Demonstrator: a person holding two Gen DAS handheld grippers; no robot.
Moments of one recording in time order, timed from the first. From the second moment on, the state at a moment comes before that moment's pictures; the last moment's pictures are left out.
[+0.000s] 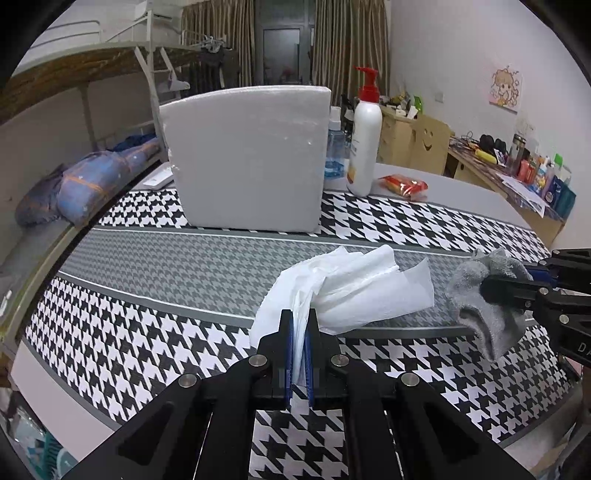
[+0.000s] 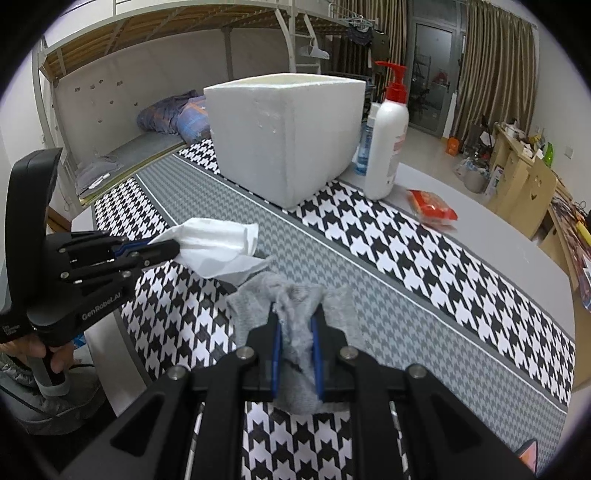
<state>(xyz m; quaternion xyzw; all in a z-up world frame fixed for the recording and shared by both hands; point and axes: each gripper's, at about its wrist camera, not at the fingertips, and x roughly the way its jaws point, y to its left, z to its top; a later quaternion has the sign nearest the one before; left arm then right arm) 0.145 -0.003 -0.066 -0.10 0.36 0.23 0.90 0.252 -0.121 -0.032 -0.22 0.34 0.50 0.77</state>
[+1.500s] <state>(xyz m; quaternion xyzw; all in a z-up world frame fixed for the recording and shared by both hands) 0.145 0.048 -0.026 -0.09 0.32 0.28 0.90 0.253 -0.066 0.004 -0.22 0.29 0.50 0.78</state>
